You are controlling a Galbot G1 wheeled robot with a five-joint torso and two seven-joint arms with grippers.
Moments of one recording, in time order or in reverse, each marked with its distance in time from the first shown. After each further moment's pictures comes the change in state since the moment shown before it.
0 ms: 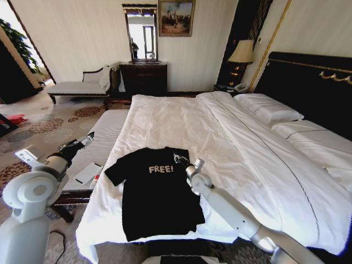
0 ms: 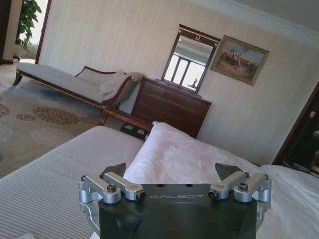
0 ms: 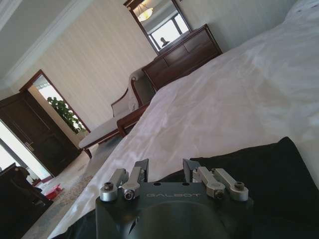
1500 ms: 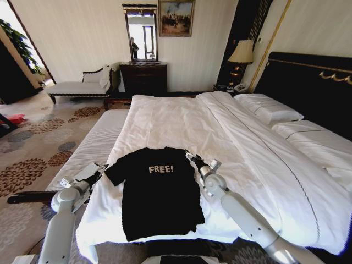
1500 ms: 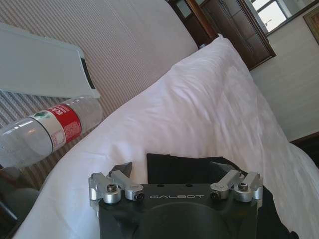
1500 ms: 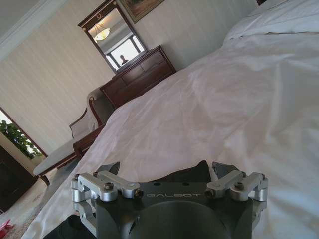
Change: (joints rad) left arm -0.050 -0.162 0.056 0.626 -0.162 -0.015 0.170; right arm -0.095 -0.034 0.170 -0.002 0.007 -0.001 0.057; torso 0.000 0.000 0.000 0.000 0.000
